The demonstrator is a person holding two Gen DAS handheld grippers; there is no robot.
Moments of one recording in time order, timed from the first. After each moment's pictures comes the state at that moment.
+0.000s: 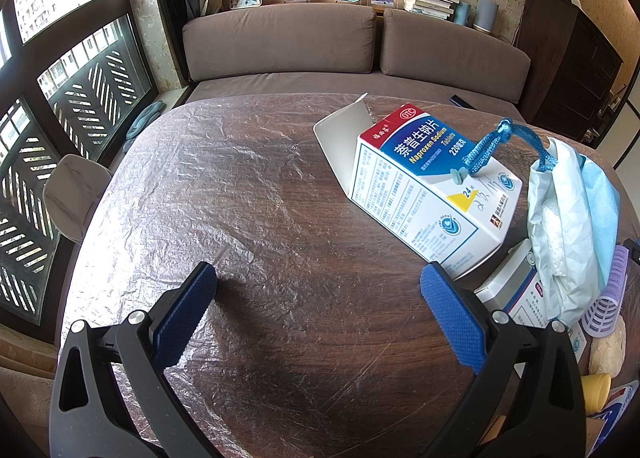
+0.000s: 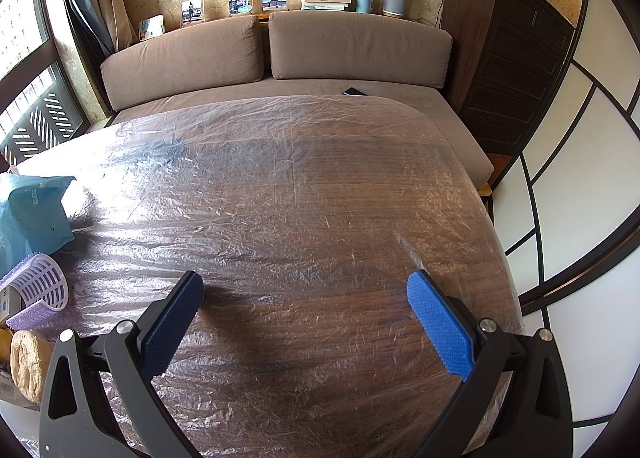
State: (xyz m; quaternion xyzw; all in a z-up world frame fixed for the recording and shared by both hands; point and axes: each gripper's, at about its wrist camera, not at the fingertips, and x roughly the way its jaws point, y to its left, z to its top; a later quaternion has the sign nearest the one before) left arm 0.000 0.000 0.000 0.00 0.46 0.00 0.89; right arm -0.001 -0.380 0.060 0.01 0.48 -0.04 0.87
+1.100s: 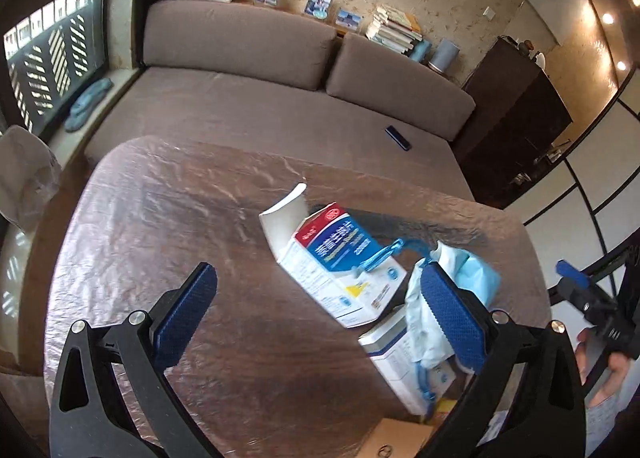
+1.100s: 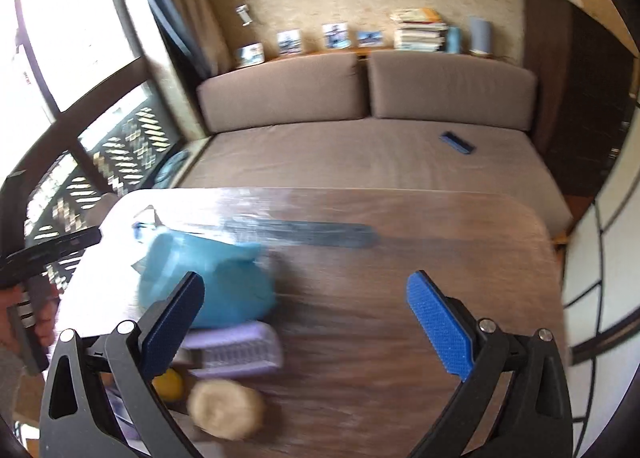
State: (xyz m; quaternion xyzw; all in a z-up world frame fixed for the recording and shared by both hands) left arm 0.020 0.011 0.062 -0.14 0.47 -0.12 0.86; right arm 0.011 -0.283 0.156 0.05 0.44 0.13 0.89
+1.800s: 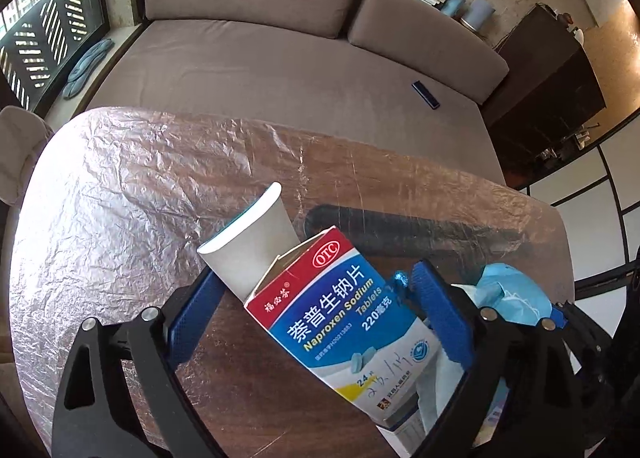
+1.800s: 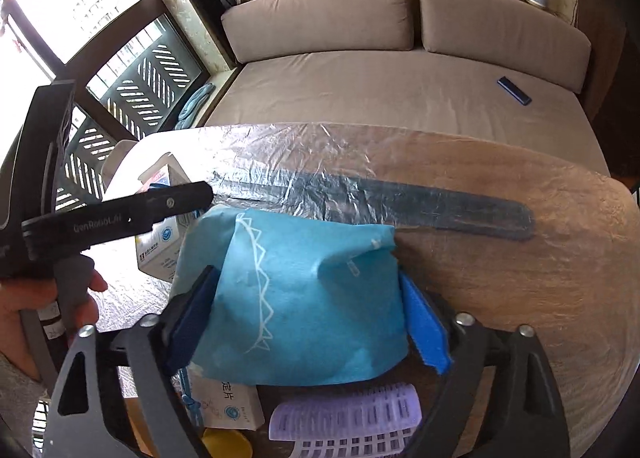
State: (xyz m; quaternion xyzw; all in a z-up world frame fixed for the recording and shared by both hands) left arm 0.073 -0.006 0.016 -0.12 0.55 -0.09 0.82; right arm 0.075 -0.184 0.093 0.05 0.55 0.17 0.81
